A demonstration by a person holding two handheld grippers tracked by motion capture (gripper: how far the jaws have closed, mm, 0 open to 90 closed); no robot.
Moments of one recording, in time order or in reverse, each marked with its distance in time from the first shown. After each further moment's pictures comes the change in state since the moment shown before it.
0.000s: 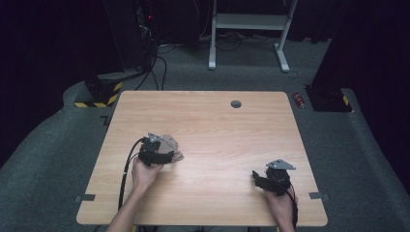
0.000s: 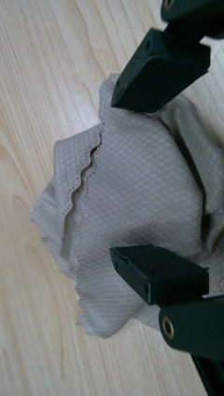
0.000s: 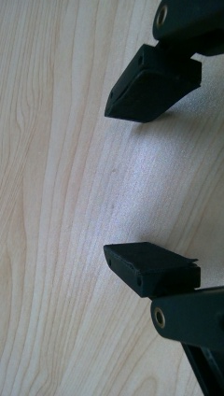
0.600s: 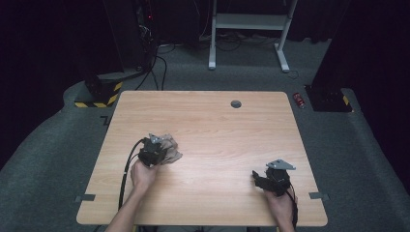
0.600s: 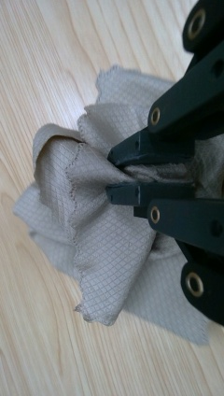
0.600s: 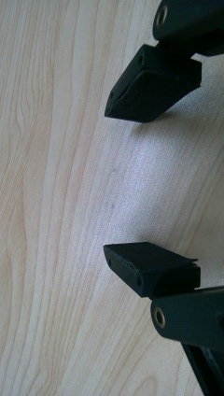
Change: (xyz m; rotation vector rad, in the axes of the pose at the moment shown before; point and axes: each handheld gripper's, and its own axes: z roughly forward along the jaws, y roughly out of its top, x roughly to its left) left arm 0.000 -0.002 0.001 0.013 0.001 0.044; right arm 0.000 0.000 0.000 0.000 -0.001 0.000
